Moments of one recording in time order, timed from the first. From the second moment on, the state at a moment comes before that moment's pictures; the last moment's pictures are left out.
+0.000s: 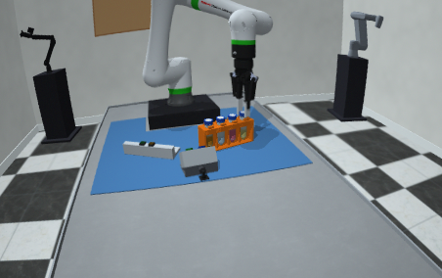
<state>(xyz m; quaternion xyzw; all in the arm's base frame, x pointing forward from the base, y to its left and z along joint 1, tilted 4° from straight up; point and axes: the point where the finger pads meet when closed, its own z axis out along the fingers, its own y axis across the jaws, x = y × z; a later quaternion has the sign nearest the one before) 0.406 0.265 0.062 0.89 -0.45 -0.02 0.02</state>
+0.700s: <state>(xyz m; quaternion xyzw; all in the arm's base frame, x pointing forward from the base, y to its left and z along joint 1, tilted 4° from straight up) 0.406 0.265 0.064 0.84 -0.54 -0.03 0.02</state>
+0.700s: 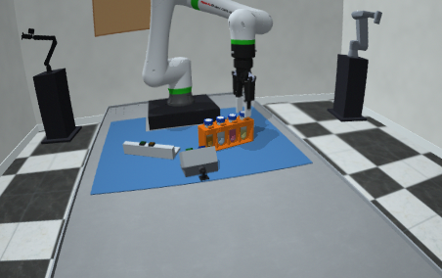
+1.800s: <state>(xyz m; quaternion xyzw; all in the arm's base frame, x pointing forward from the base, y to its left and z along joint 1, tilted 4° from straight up) 0.407 0.265 0.080 0.83 -0.56 -0.02 0.02</state>
